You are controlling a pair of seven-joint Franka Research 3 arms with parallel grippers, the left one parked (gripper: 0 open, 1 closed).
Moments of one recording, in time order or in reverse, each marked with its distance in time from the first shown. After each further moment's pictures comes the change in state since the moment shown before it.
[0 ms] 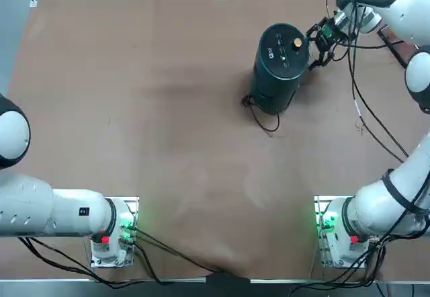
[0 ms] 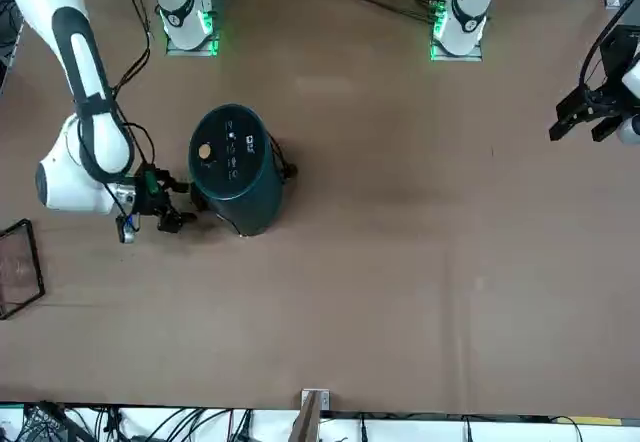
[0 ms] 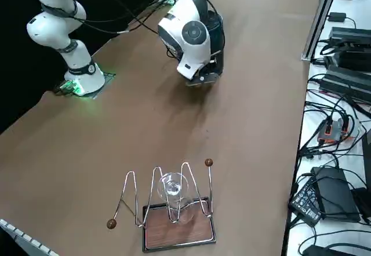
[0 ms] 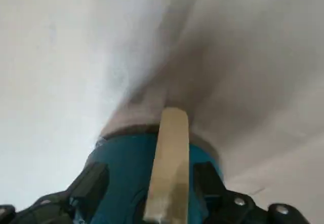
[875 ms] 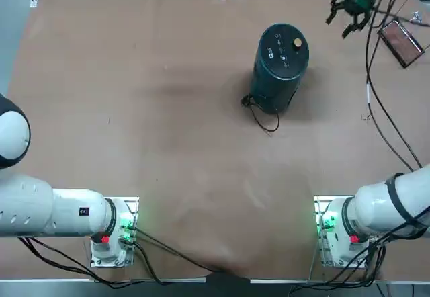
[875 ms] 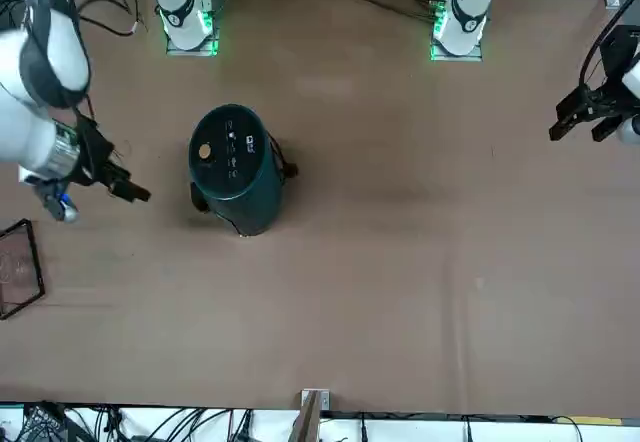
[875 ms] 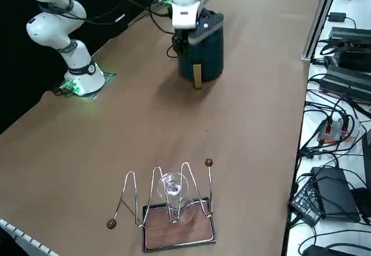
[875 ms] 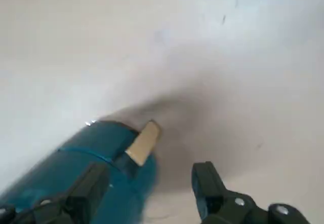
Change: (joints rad) arm -0.025 -0.291 -0.005 0.069 -0.344 -0.150 -0.377
